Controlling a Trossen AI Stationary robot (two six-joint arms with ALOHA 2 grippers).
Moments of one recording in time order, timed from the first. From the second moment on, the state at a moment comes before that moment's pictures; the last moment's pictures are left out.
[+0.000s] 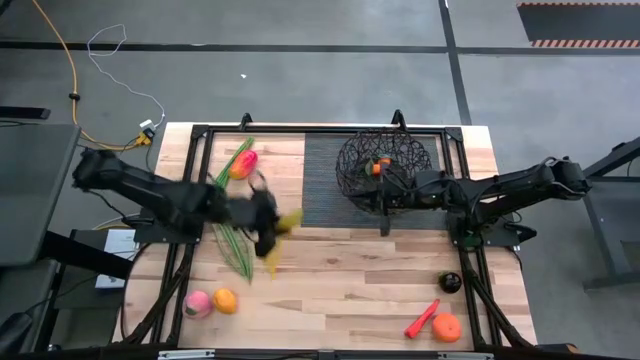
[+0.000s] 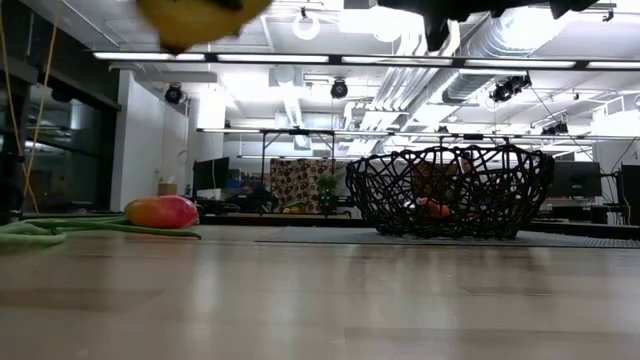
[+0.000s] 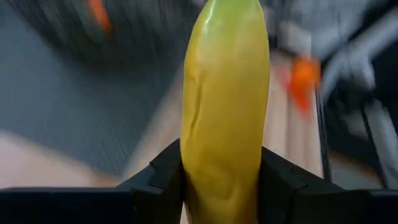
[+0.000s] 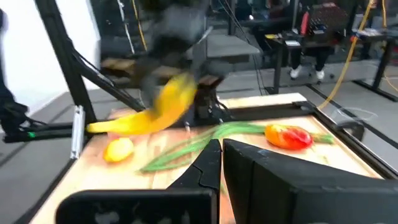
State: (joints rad) left arm -0.12 1.12 0.92 -0.36 -0.27 -0.55; right arm 0.07 1.12 0.69 0.35 0.09 0.07
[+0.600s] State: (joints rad) left arm 0.14 1.03 0.91 0.07 -0.14 -0.04; right arm 0.07 1.12 0.69 0.51 0.05 0.08
